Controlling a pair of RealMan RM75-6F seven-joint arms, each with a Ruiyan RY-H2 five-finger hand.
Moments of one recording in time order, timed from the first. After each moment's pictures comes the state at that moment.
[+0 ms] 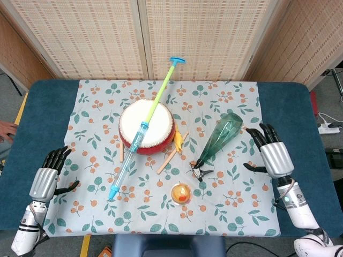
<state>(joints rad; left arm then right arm) -0.26 -1.50 -0.04 -1.12 1.55 1.45 -0.25 0.37 -1.31 0.16 -1.45 -1.50 1.28 -0.10</state>
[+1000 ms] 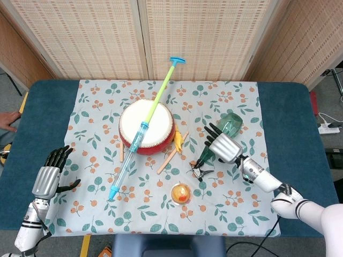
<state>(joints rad) -0.28 -1.52 -0.06 -1.08 1.52 1.41 -0.27 0.76 -1.54 0.04 -0.95 -1.73 0.95 -0.22</state>
